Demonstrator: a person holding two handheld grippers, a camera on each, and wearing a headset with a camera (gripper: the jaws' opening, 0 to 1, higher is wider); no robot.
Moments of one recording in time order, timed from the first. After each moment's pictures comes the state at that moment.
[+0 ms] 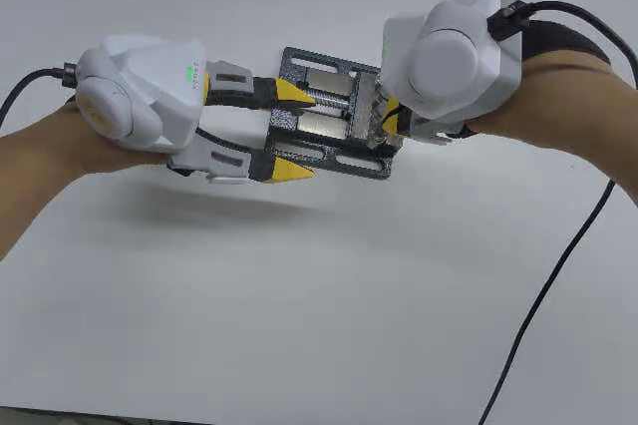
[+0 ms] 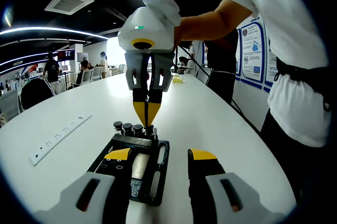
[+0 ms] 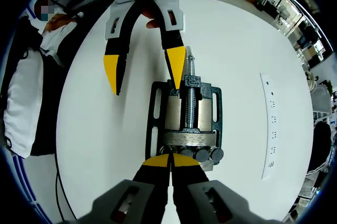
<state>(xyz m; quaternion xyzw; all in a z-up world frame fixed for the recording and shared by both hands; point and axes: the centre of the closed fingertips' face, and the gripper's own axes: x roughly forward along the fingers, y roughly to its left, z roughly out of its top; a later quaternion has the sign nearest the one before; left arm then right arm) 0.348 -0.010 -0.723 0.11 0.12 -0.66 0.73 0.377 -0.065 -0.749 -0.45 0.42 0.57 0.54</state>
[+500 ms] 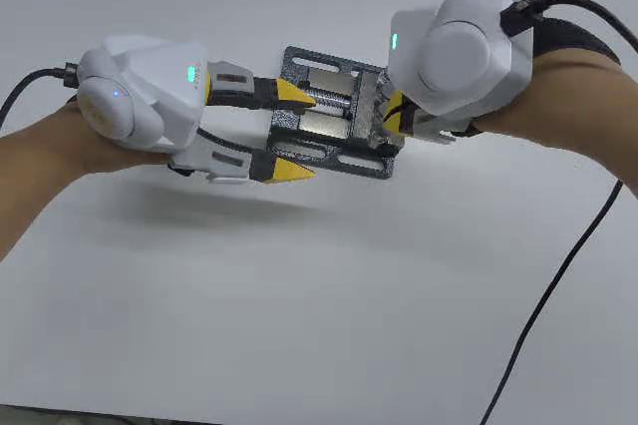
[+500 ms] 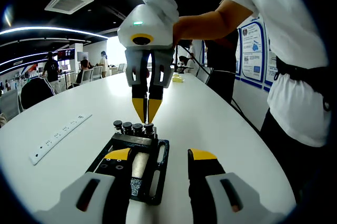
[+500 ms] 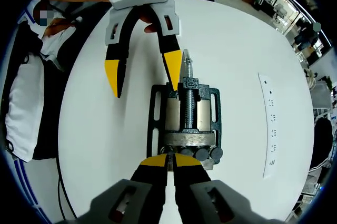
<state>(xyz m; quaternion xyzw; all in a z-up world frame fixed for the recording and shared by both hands) 0.348 -0.009 -0.724 0.11 0.12 -0.66 0.73 0.379 -0.066 -0.746 -0.44 0.42 0.57 0.56</state>
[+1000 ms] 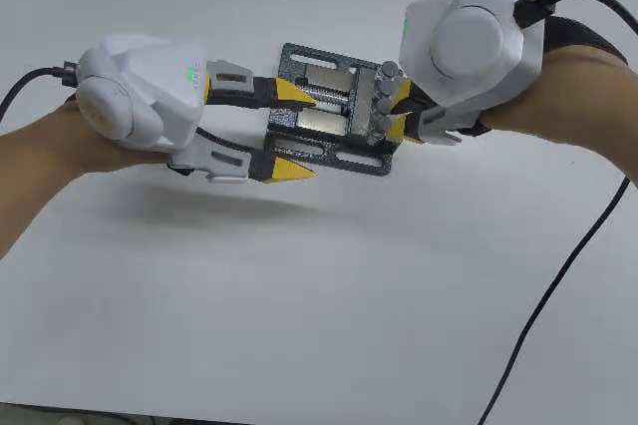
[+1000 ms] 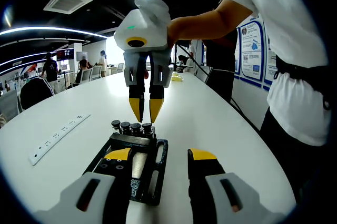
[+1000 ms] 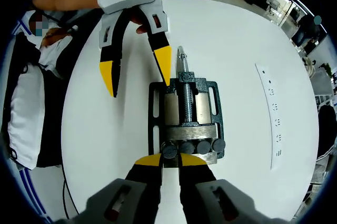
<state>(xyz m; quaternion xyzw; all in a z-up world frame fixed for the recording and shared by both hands) 0.345 -0.011 -0.725 0.11 0.12 -0.66 0.73 0.378 -0.074 -0.750 -0.41 0.44 0.56 0.57</state>
